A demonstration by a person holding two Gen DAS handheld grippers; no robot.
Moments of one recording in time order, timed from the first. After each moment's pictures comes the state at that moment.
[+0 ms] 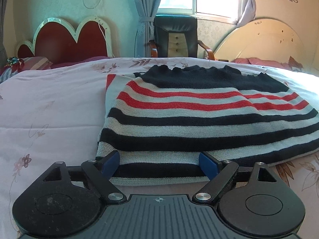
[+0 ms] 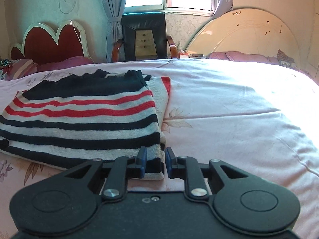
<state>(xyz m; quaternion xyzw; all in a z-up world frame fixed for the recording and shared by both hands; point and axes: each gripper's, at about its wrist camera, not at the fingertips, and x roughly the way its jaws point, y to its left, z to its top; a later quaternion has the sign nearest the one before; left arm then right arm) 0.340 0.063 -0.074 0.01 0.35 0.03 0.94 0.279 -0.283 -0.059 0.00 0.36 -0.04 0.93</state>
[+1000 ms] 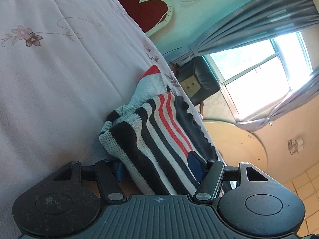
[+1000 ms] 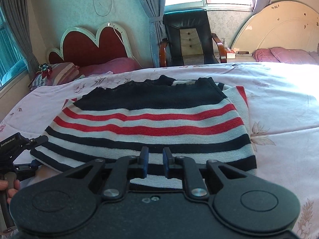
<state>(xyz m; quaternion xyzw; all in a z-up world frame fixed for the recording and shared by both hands) 0.334 0.146 -0.132 -0.46 0.25 0.02 0.85 0.324 -0.213 -0.051 0.06 0.37 0.09 0.92</state>
